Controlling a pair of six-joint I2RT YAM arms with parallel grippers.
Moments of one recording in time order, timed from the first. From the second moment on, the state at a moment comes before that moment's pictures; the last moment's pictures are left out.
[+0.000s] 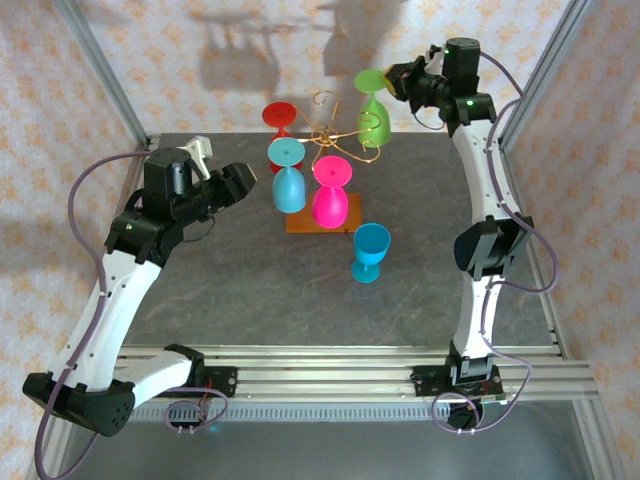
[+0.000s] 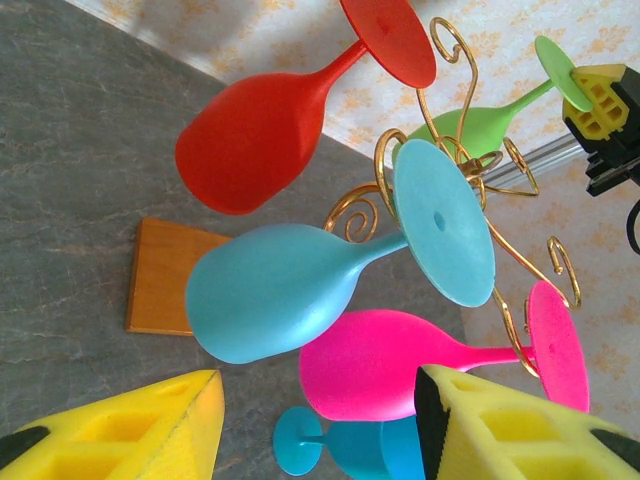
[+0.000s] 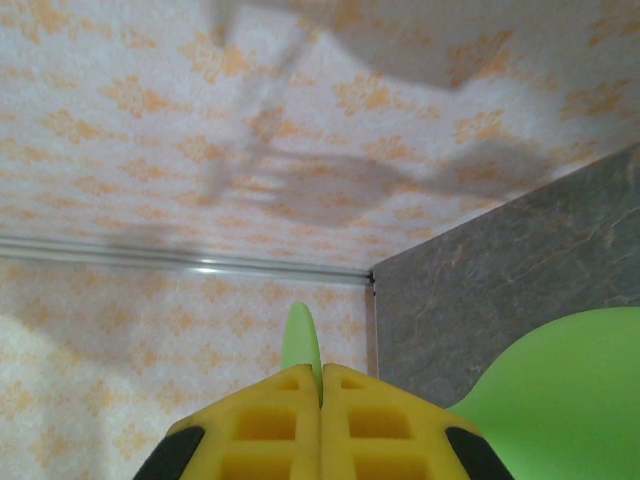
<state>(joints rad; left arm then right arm) -0.24 1.10 1.34 -0.70 0.21 -0.73 0.11 2.12 2.41 -0.61 -0.65 1.08</state>
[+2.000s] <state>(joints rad) -0.24 0.82 1.00 -0.79 0.32 -0.75 0.28 0.88 1.45 -0.91 -0.60 0.88</state>
